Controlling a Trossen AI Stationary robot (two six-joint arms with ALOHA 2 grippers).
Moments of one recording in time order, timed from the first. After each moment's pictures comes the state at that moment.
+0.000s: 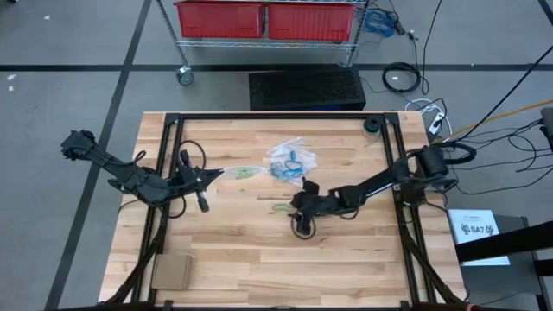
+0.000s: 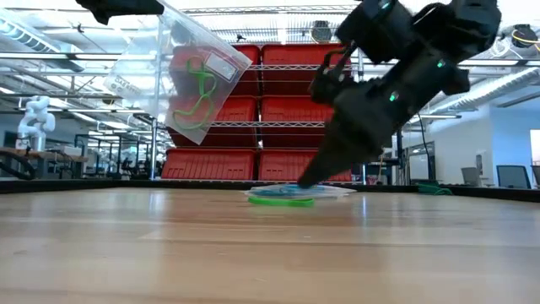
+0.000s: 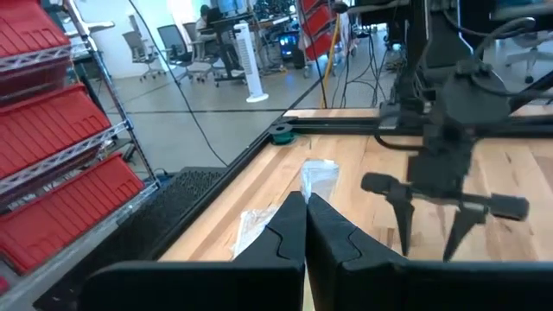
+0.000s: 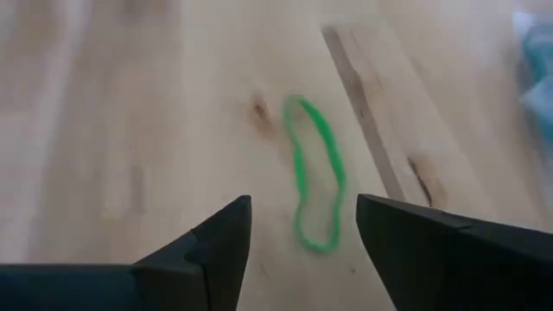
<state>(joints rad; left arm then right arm) -0.50 0.70 0.56 -0.04 -0.92 0.02 0.19 1.75 0.75 0.28 0.24 0.35</state>
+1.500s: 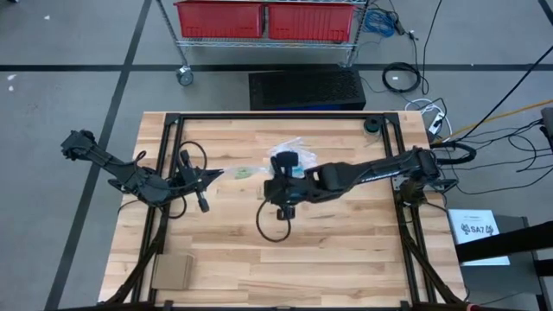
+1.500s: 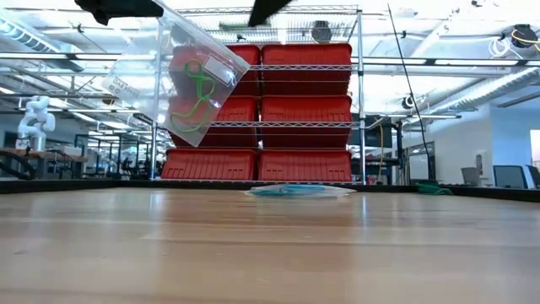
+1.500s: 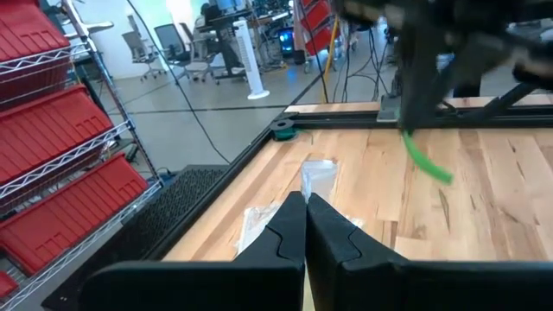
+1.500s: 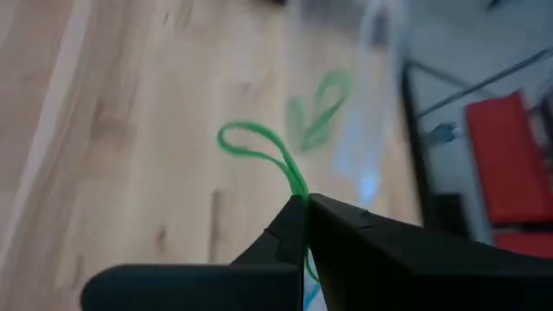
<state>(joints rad) -0.50 0.70 0.56 -0.06 -0.92 0.03 0.21 1.87 1.80 -0.84 0.47 -0.07</state>
